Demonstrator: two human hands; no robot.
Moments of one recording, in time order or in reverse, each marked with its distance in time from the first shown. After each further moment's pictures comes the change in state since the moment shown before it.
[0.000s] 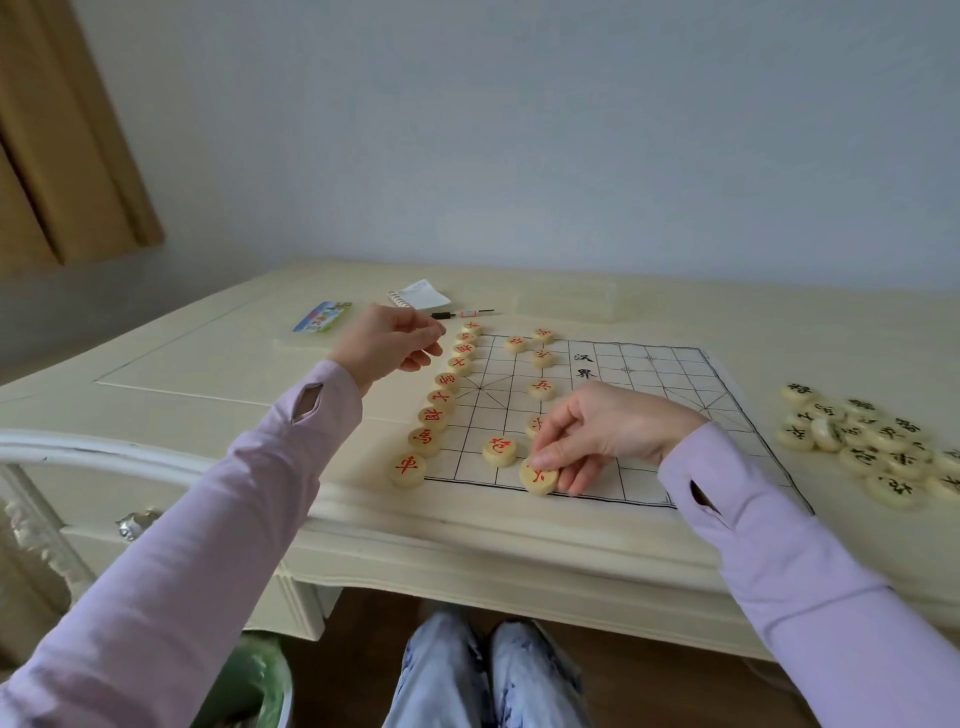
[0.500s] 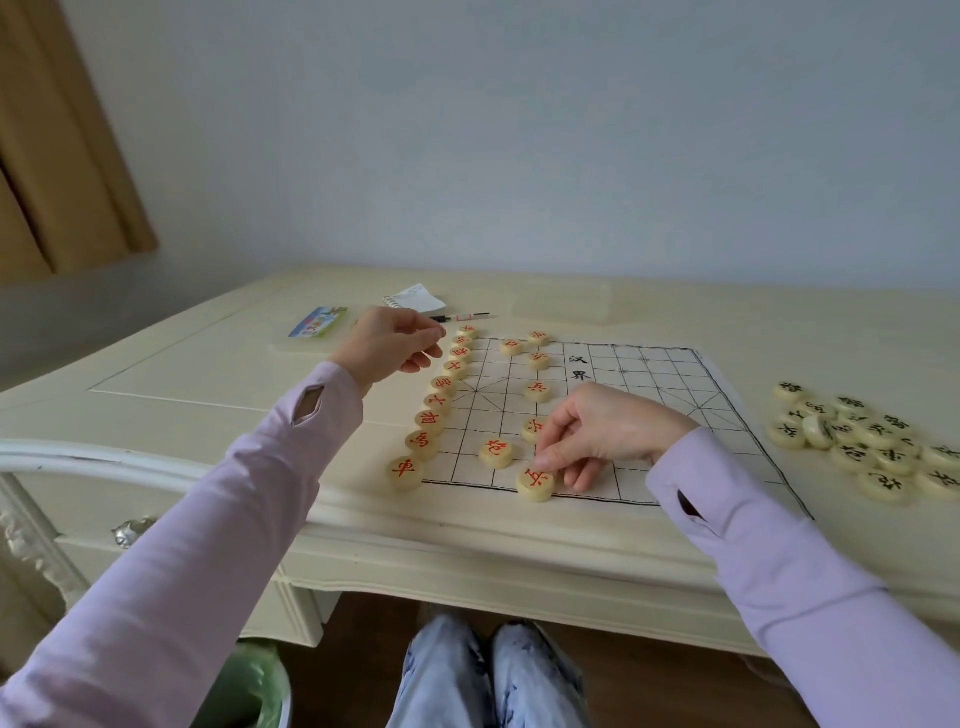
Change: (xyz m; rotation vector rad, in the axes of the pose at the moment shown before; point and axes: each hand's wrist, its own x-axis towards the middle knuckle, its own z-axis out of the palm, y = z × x) left_hand -0.003 0.008 0.002 0.044 -0.015 0.002; right_hand 0.004 0.004 0.000 -0.112 0.116 0.030
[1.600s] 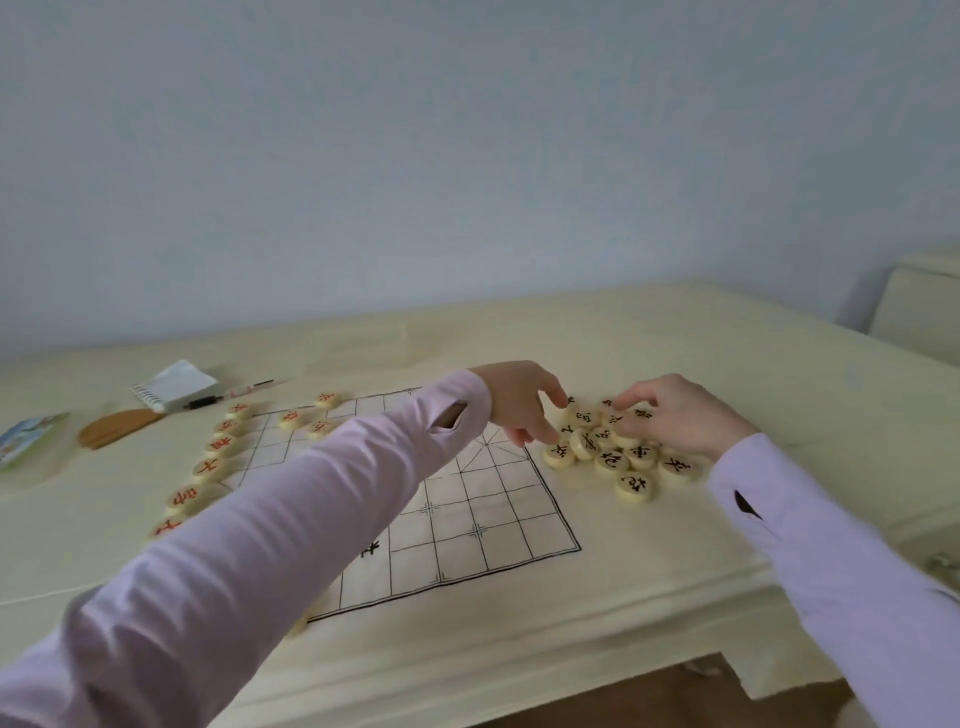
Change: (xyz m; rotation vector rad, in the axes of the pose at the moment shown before) left_hand 0.029 0.155 0.270 0.679 -0.888 0.369; right_hand -0.111 0.160 -0.166 -0.197 0.783 0.340
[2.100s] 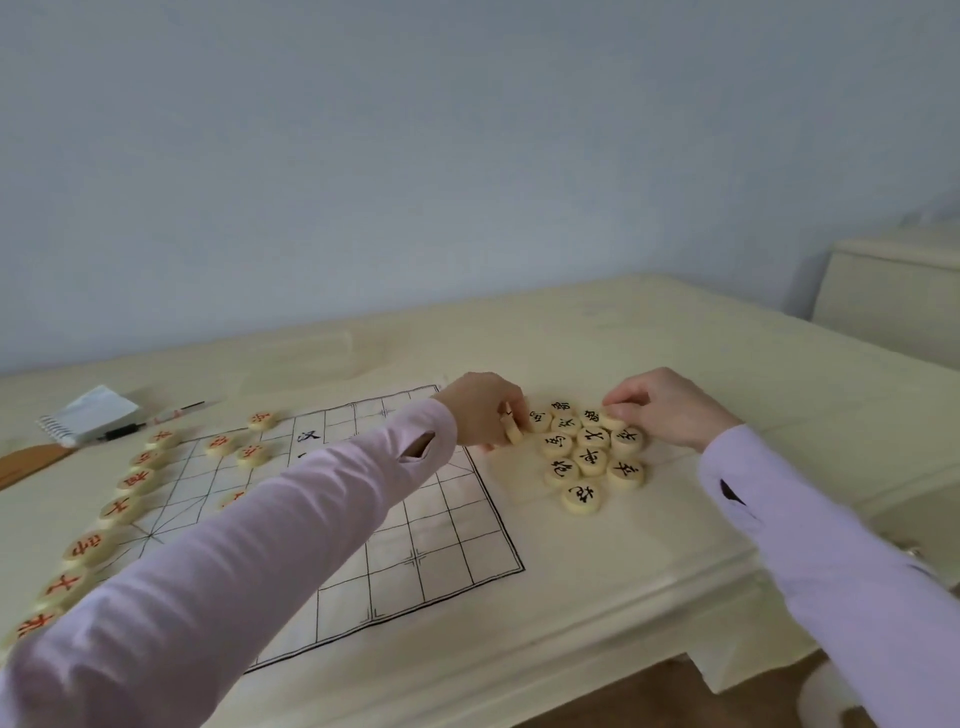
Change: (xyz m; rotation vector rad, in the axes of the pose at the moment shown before) left_hand 0.039 0.002 0.020 0.102 0.134 0.060; right_hand 0.021 0.047 -0.020 0.063 0.071 -0.022
